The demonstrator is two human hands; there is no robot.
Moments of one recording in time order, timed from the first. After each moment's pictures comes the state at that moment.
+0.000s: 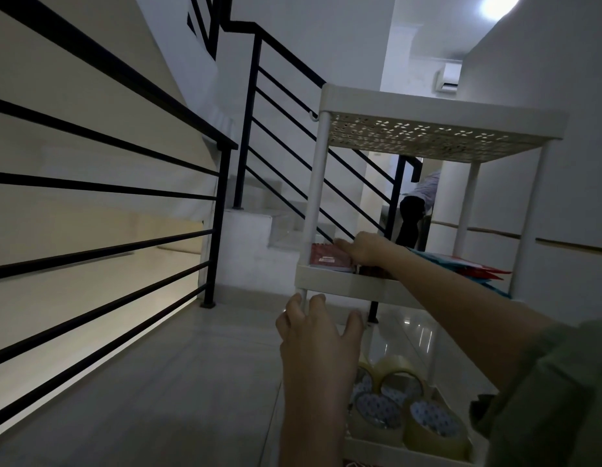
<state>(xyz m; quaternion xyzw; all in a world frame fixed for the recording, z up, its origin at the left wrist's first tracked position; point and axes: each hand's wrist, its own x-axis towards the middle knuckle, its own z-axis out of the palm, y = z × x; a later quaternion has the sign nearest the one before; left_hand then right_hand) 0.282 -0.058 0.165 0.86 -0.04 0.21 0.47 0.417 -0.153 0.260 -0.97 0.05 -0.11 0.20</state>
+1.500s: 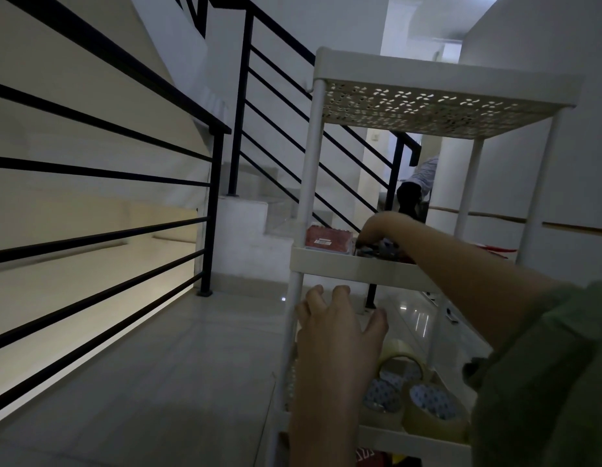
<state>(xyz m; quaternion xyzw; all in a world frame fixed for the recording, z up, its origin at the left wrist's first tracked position) 0.289 -0.072 0.156 0.87 -0.11 0.18 0.44 0.426 -0.165 0.269 -0.99 0.13 -0.02 -0.01</state>
